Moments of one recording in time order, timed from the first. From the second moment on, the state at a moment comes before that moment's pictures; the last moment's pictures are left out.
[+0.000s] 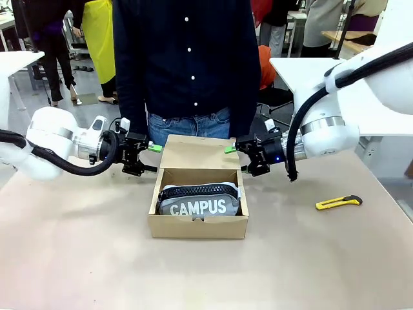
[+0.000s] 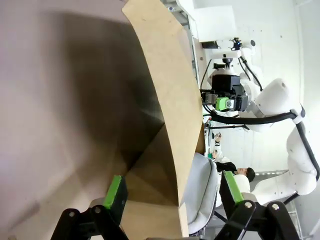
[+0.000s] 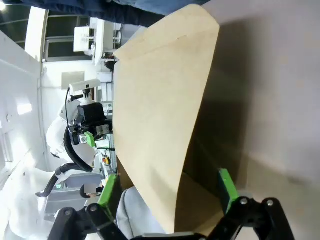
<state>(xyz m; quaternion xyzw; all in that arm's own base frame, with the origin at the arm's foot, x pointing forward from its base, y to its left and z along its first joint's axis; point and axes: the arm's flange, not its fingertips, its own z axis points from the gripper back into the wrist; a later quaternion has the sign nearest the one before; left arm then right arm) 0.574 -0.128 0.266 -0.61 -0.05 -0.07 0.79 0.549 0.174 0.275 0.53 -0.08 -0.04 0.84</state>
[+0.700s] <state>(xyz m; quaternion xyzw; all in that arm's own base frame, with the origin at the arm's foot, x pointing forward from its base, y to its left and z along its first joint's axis) 0.584 -0.158 0.267 -0.64 -0.12 -0.12 0.75 0.548 0.174 0.276 0.59 -0.05 0.03 0.81</state>
